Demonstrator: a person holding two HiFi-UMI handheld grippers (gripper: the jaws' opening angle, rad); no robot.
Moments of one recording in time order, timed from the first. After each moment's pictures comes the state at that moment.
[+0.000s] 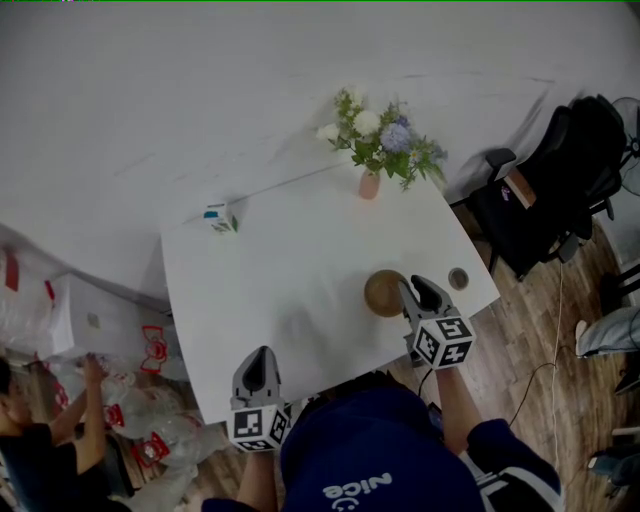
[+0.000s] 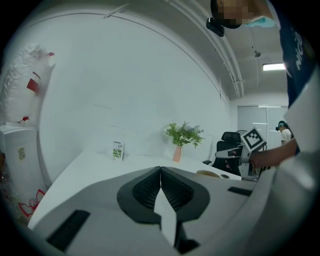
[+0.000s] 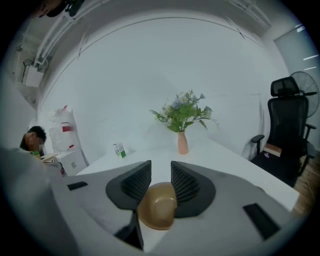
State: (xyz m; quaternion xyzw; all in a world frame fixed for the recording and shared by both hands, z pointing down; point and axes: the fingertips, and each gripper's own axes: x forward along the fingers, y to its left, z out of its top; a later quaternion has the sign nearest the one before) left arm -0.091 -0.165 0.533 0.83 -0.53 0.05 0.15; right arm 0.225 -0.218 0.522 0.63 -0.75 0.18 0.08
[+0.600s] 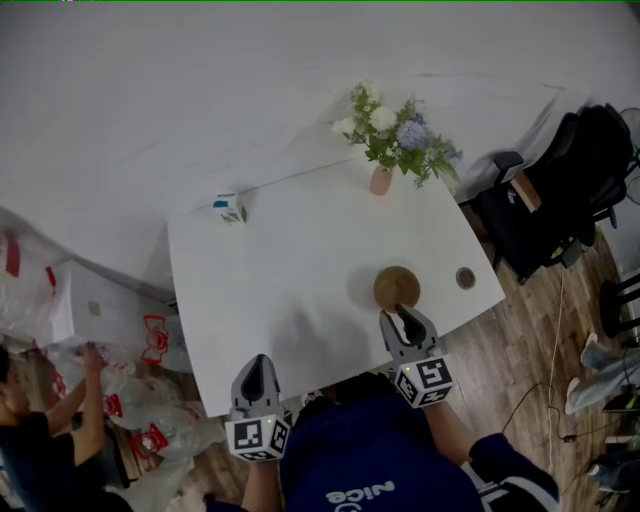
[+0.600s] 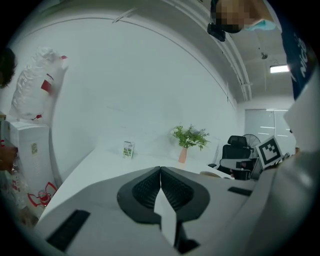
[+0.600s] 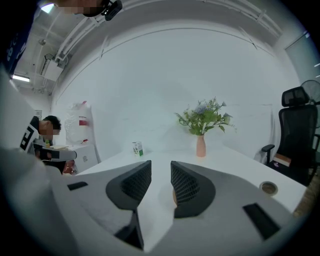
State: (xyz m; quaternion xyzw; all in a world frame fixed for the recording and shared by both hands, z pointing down) left arm -0.122 -0.139 0.531 0.81 -0.56 0.03 0.17; right arm 0.143 -0.169 0.523 0.60 -0.79 0.11 0.08
